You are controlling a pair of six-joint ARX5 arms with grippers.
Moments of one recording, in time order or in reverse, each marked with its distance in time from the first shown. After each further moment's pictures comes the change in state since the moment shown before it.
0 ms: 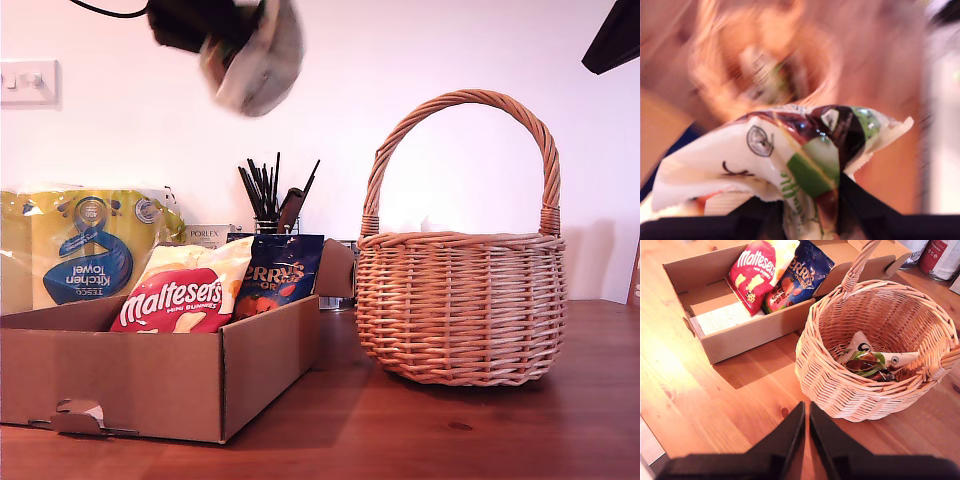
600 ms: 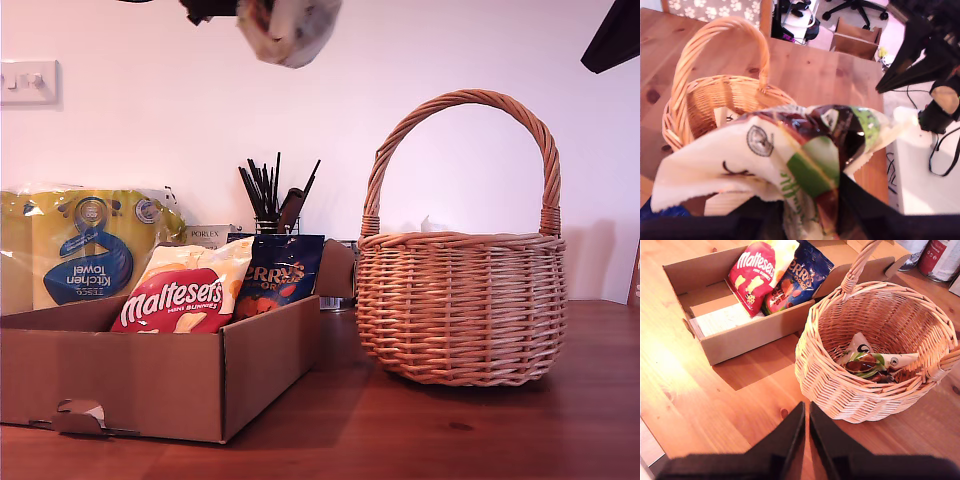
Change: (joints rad) left arm -0.016 -0.011 -0.018 0.186 0.143 -0.094; right arm 0.000 0.000 0.000 0.004 0.000 0.000
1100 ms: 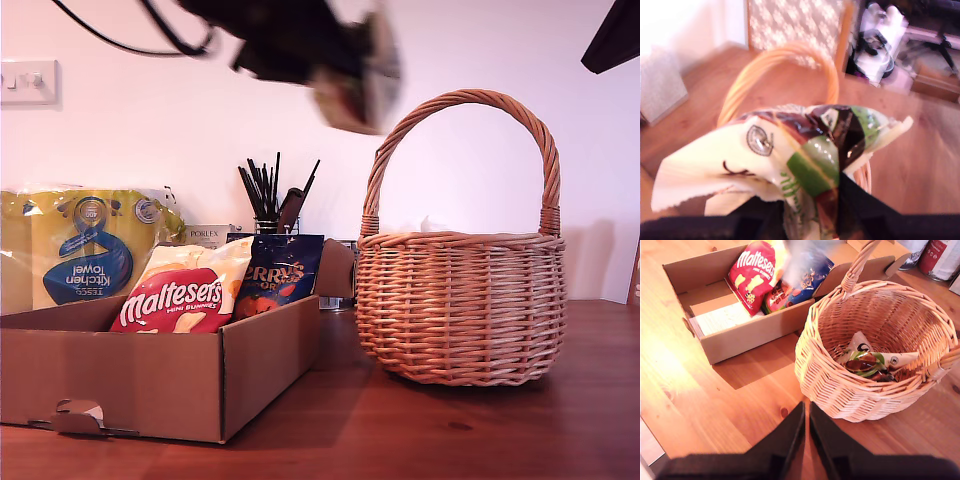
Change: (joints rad) left arm -0.220 -0.006 -0.353 0.779 -0.434 -0.390; right arm 0.000 0.000 0.000 -0.005 0.000 0.000
